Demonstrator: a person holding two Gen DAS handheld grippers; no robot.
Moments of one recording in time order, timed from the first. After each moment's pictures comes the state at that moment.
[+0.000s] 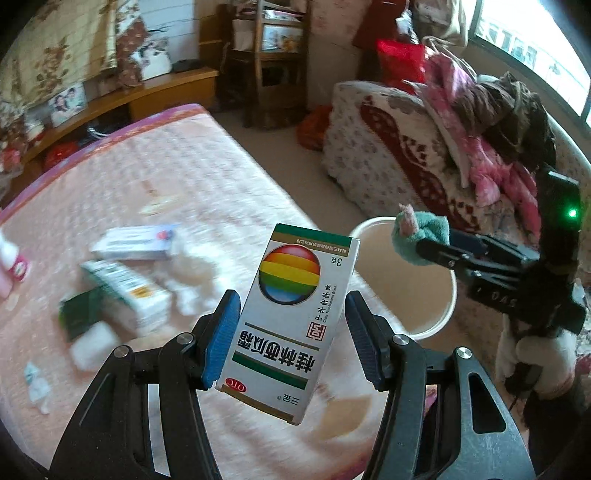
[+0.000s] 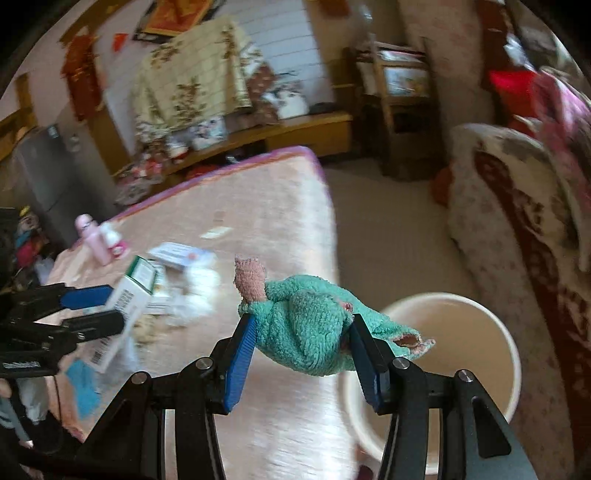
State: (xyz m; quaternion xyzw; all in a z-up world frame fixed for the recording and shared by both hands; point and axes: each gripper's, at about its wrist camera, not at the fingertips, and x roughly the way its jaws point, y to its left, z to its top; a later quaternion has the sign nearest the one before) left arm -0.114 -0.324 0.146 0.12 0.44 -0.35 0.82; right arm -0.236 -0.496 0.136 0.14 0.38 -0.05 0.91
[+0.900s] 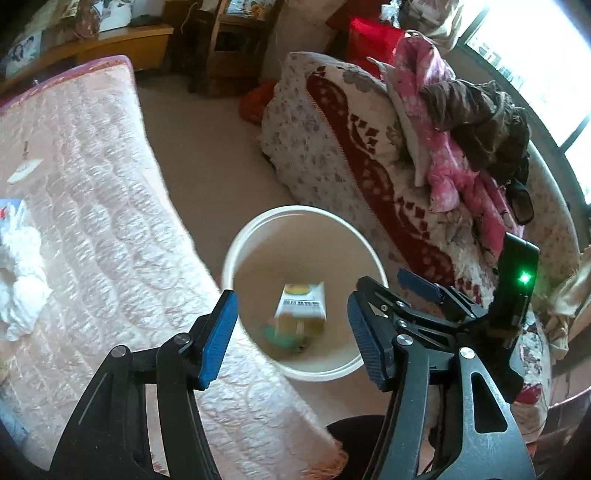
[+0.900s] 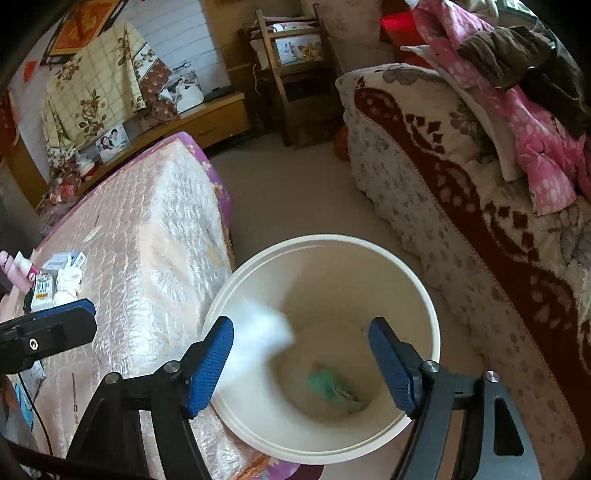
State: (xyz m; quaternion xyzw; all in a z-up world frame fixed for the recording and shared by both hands) left arm -0.118 -0.443 0.085 0.03 0.50 -0.42 0.76; right arm -0.279 -0.593 0.065 0.18 0.42 -0.19 0.87
